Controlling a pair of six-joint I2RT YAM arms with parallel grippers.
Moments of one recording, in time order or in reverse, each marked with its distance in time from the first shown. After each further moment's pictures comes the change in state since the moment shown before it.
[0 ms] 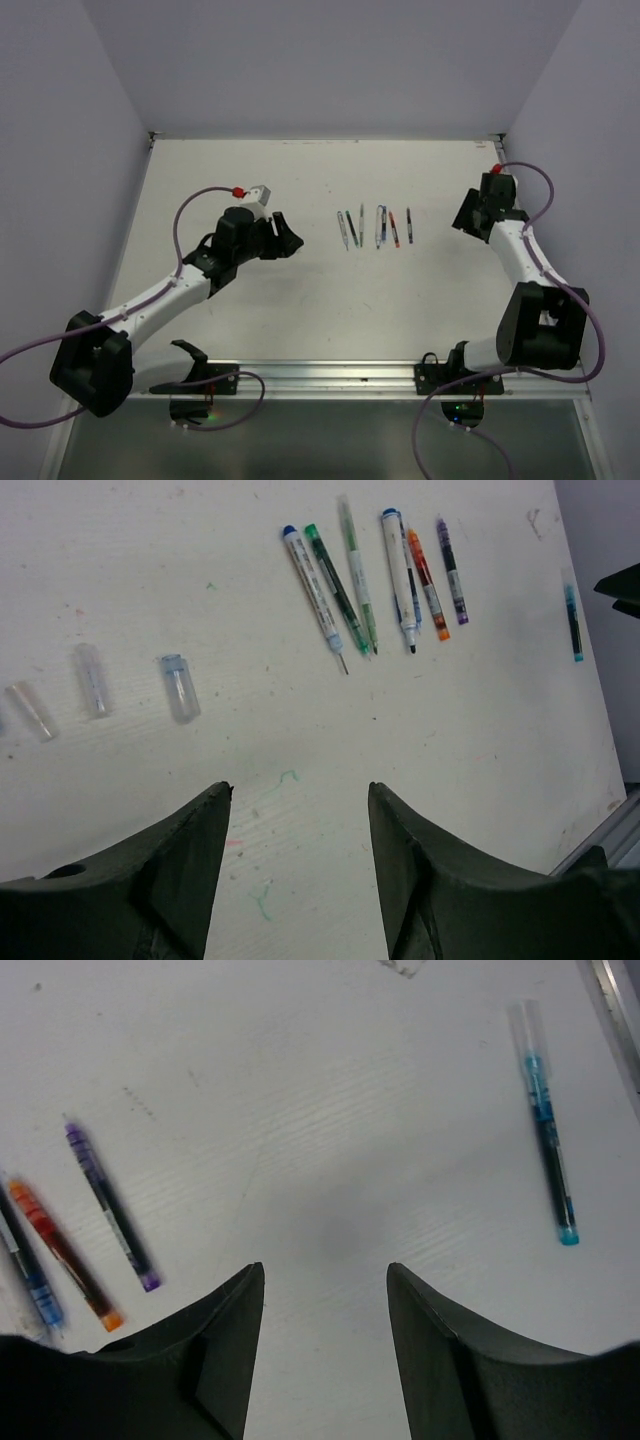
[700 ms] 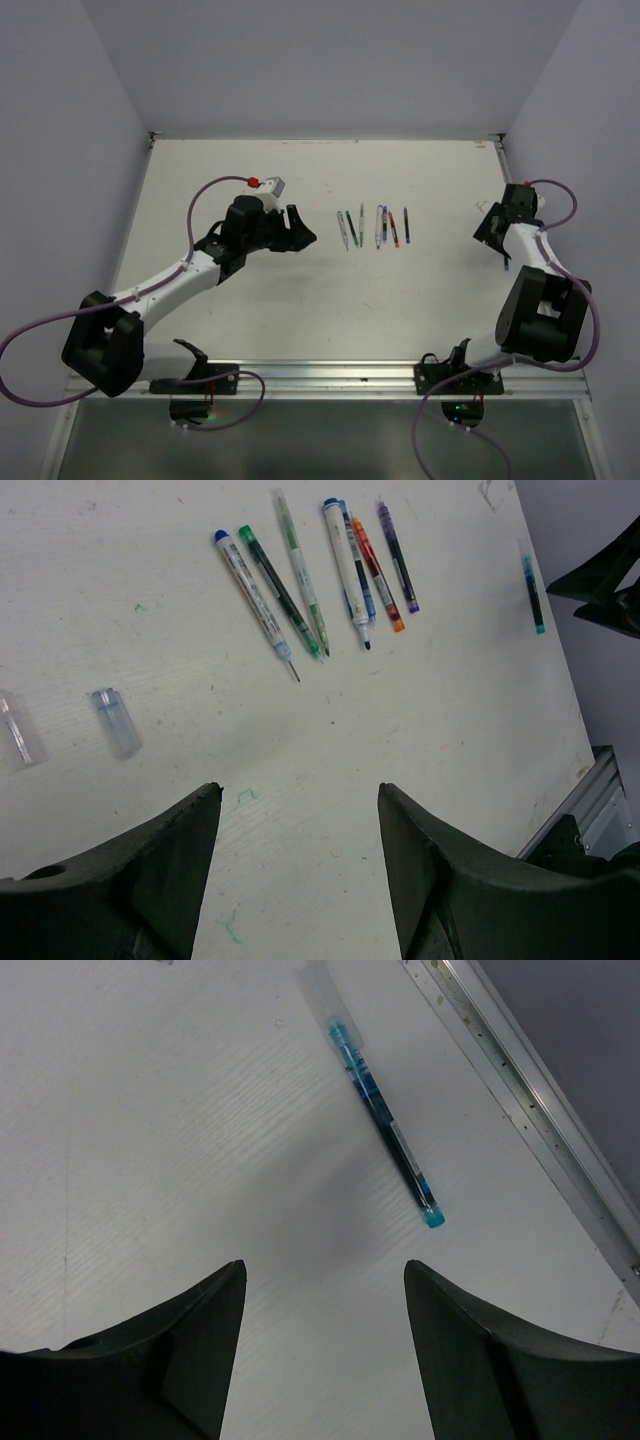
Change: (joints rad) left arm -0.014 0.116 0.106 0.023 0.111 0.028; right arm -0.207 0.047 -0.066 0.014 0.087 -0.002
